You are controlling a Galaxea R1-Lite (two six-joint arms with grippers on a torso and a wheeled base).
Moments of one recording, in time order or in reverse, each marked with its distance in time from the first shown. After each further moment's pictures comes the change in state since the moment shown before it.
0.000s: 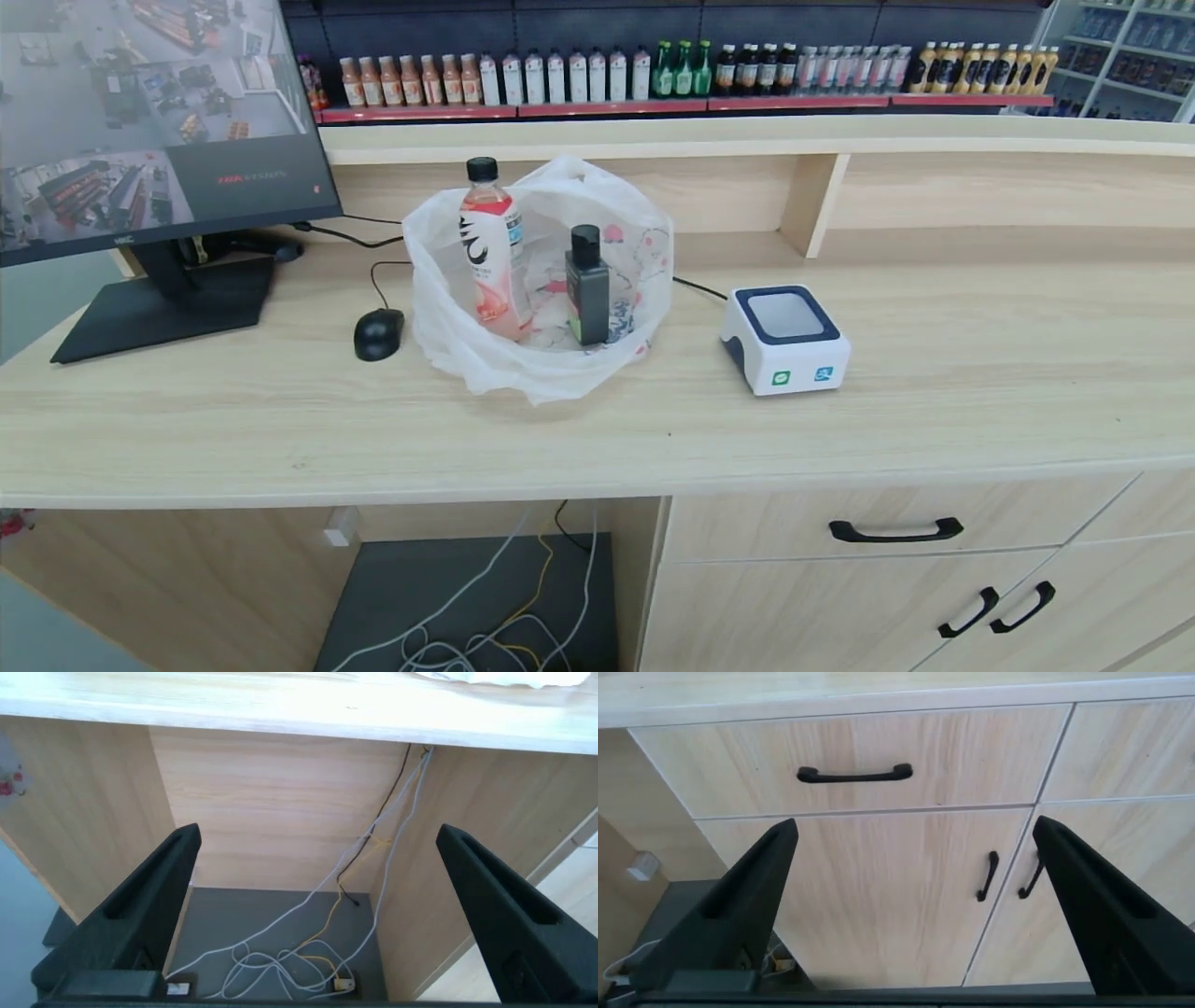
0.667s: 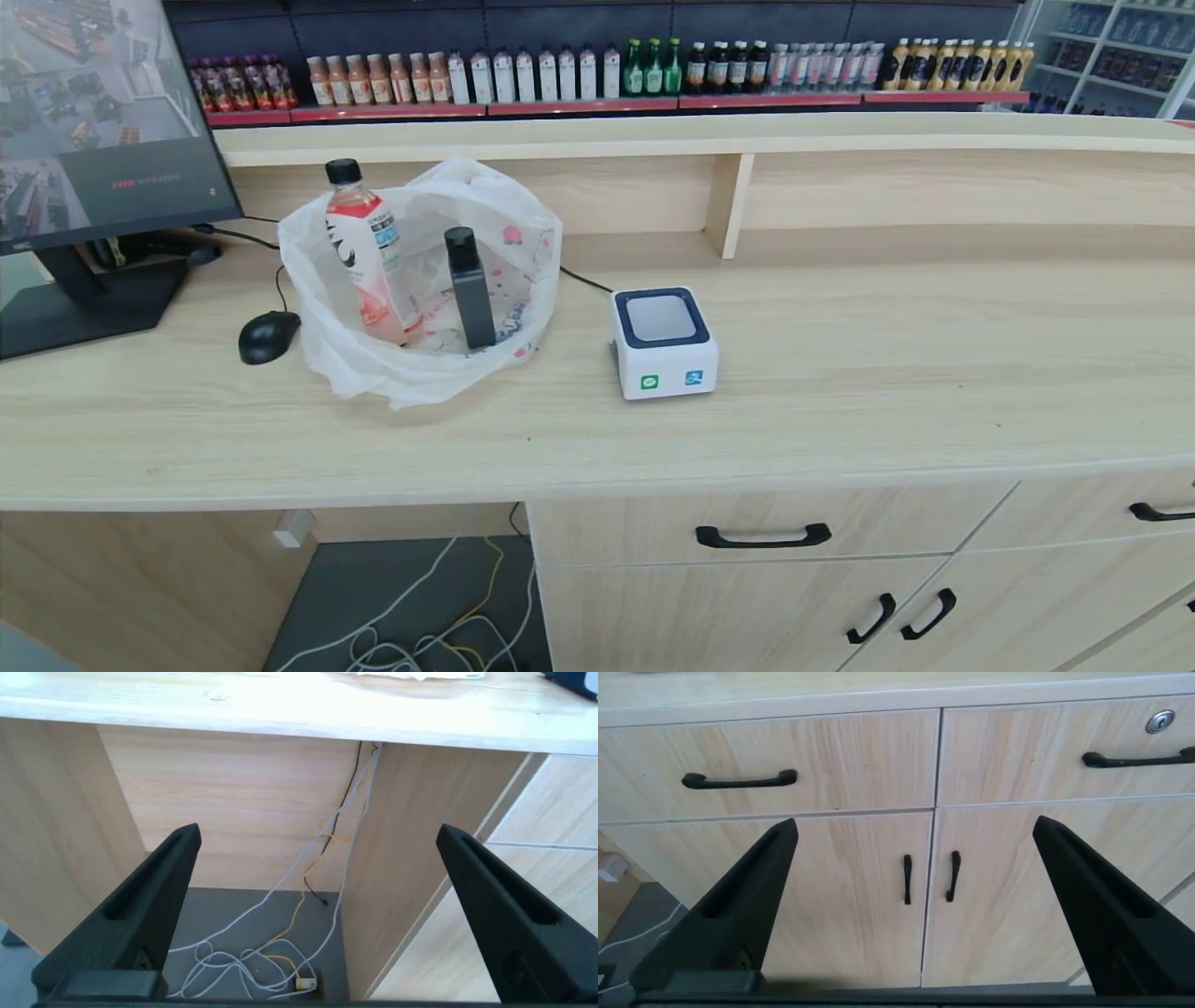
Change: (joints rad) left arm 0.000 0.000 0.000 0.000 0.000 -0.003; right arm 0.000 0.000 0.000 0.000 0.000 0.000
